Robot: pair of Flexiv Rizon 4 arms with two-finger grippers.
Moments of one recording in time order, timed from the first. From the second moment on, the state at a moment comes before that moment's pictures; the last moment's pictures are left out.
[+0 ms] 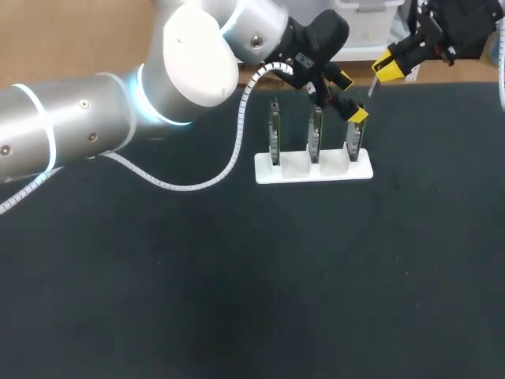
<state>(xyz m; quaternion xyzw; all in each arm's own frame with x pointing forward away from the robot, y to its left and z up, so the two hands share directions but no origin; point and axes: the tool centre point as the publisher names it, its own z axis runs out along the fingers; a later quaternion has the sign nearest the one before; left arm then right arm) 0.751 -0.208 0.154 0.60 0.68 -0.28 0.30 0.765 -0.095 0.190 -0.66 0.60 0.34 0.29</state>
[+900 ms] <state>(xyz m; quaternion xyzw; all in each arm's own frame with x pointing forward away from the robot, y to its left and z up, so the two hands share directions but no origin) 0.752 -0.208 0.153 0.60 0.68 -0.28 0.30 0.760 -0.082 0.185 -0.67 0.59 0.34 0.29</state>
